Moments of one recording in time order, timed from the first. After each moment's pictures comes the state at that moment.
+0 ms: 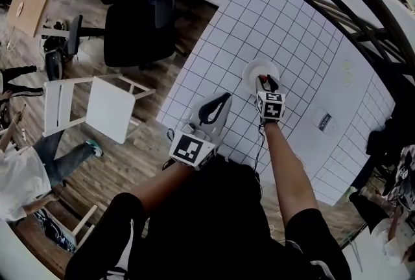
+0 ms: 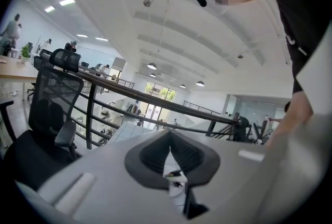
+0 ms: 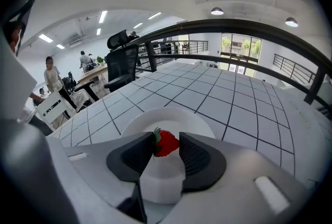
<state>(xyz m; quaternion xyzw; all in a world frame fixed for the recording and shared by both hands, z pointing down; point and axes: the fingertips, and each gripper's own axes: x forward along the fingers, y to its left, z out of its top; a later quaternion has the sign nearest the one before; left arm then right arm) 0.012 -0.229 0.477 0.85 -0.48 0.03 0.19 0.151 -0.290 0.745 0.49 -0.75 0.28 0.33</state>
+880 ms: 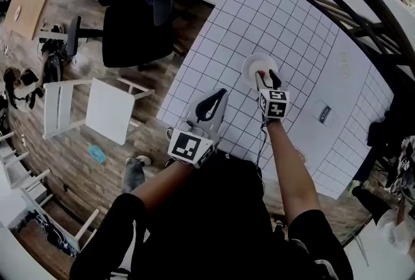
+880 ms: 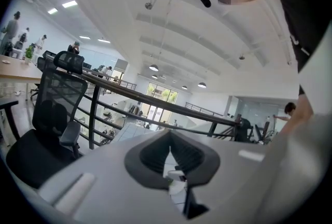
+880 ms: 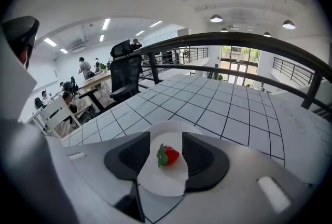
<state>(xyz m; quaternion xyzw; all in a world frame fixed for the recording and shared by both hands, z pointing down) 0.003 -0.216 0.474 0.85 -0.49 0.02 0.19 0.152 -0.286 0.701 0.50 -0.77 0.26 0.30</state>
